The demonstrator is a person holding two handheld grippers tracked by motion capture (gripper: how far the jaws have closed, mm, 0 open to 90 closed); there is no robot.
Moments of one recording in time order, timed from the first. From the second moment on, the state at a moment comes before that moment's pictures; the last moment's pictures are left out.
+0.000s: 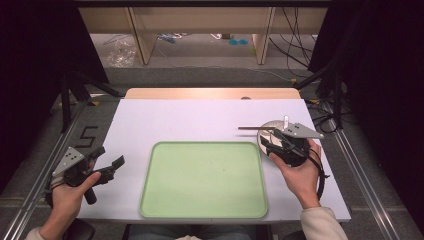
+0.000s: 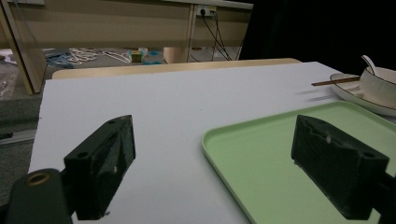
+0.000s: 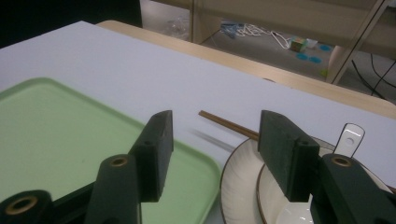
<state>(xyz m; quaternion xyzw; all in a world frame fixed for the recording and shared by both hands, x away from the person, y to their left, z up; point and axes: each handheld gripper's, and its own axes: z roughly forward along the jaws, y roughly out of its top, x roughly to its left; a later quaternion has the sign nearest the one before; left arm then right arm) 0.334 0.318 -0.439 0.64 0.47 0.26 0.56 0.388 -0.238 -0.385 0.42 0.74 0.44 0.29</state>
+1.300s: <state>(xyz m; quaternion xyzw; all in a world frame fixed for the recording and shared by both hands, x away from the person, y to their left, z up) 0.335 0.320 -0.441 0.63 0.47 0.25 0.56 0.543 -0.218 -0.402 0.54 0.80 0.18 0.16</state>
